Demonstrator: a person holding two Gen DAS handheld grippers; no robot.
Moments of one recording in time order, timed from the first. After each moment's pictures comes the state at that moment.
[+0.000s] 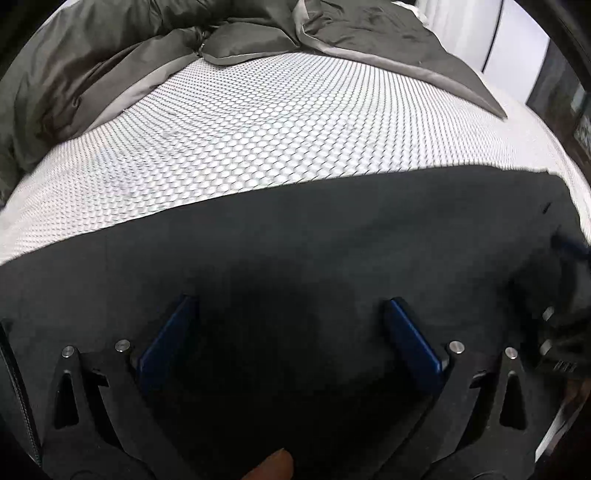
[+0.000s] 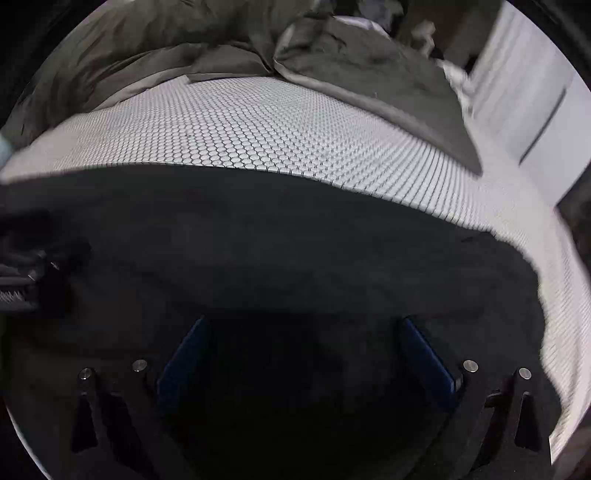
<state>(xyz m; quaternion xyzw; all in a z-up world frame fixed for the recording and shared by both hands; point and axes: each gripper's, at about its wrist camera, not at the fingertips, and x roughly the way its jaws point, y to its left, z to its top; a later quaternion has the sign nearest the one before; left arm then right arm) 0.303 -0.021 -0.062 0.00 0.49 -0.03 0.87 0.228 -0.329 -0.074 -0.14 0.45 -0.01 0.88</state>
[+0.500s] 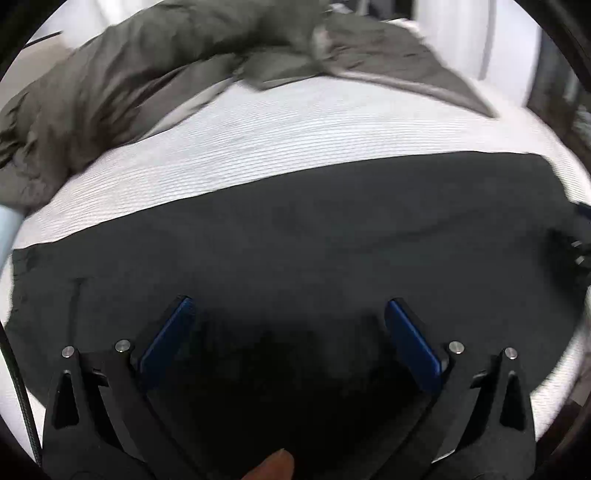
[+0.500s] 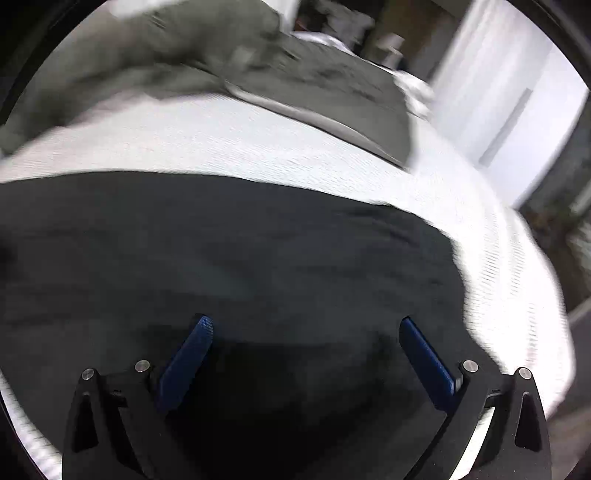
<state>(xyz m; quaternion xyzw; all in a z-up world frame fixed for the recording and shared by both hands) 0.204 -0.003 -0.026 0.02 0.45 -0.03 0.89 0.167 -0.370 -0.047 -0.12 0.42 -0.03 0.90</state>
